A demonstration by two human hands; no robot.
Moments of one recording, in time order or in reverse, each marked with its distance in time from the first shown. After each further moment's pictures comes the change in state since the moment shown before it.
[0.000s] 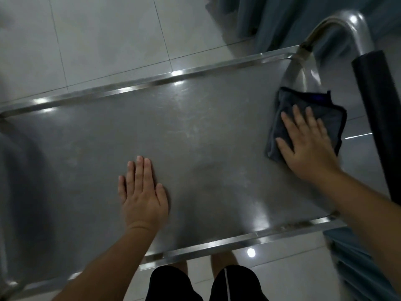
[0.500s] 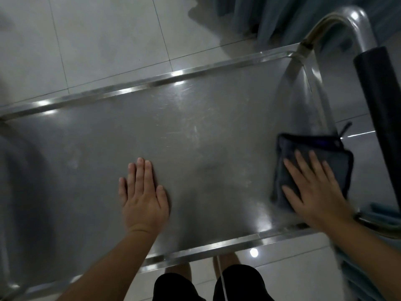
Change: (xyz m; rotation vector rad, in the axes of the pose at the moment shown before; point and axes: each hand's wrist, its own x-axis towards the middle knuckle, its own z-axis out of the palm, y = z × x) left_hand 0.000 -0.003 0.001 0.020 -0.006 0.012; right_hand -0.101 0.008 0.034 -0.065 -0.062 -0.126
